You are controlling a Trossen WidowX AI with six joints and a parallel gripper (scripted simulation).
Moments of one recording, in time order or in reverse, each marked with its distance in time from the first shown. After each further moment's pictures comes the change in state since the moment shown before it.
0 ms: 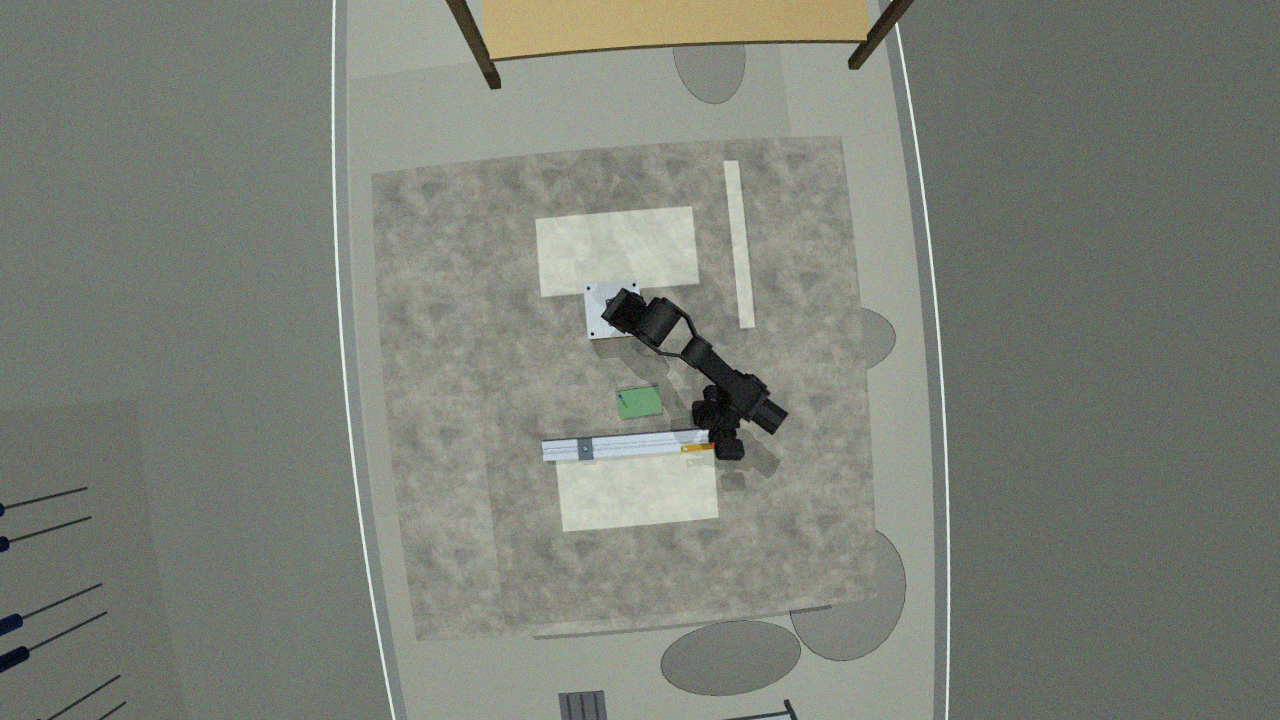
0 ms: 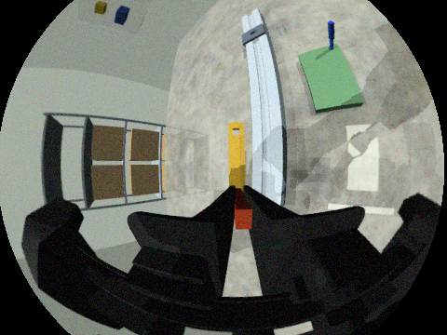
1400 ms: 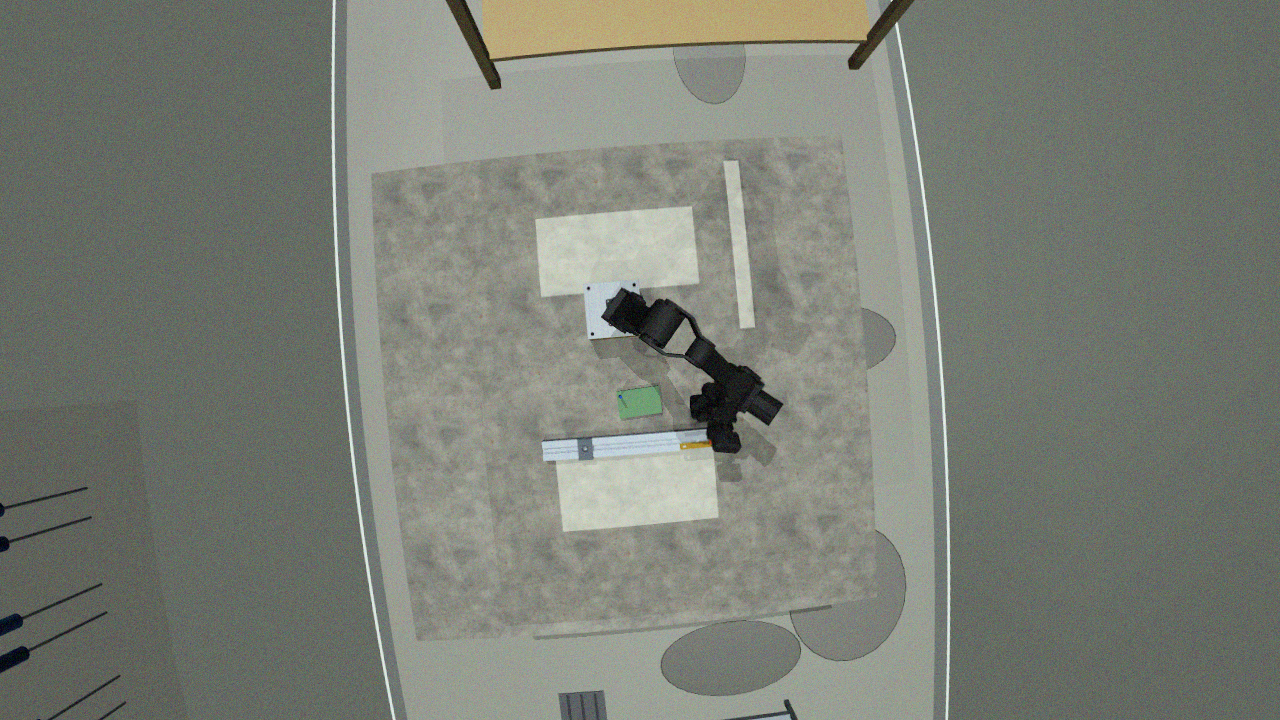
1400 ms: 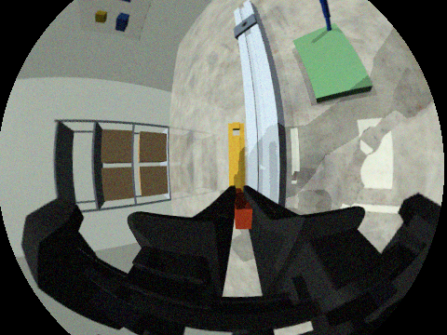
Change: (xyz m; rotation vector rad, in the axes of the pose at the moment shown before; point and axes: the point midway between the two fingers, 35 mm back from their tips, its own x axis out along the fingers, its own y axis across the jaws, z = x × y) arm 0.015 -0.020 -0.004 0.047 0.005 0.073
